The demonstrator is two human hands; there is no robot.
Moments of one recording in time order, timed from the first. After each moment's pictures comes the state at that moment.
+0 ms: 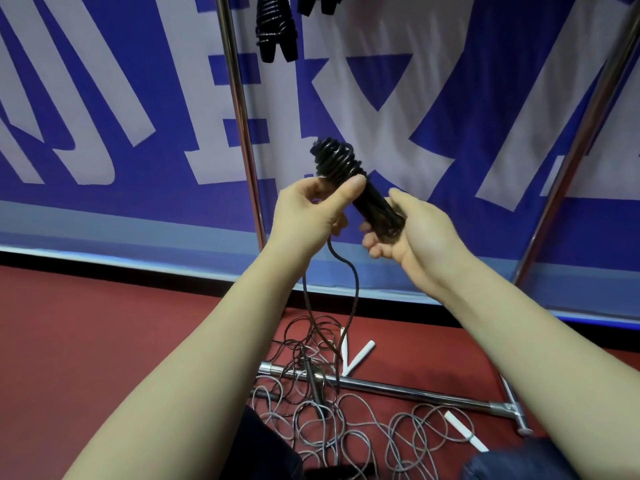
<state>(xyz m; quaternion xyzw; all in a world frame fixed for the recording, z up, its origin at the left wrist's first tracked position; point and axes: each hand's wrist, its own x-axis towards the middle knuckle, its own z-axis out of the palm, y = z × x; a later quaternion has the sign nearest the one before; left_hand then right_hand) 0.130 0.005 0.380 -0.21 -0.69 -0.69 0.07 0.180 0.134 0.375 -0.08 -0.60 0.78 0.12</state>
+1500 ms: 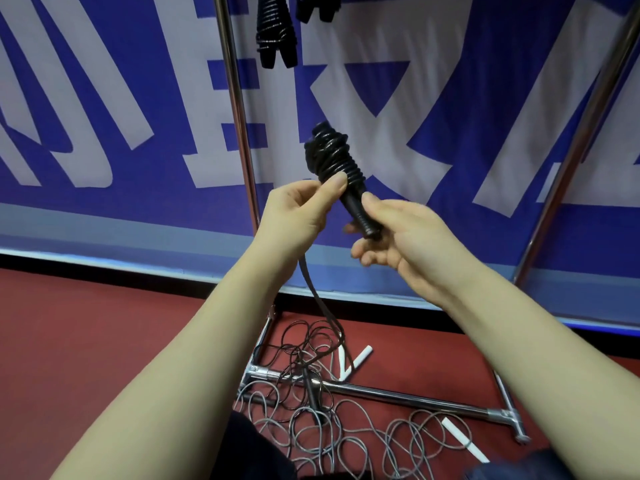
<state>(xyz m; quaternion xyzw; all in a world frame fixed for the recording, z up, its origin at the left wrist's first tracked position) 0.132 -0.005 0.389 -0.23 -0.69 -0.68 0.05 0.192 0.129 0.385 0.00 -0.65 0.76 0.08</state>
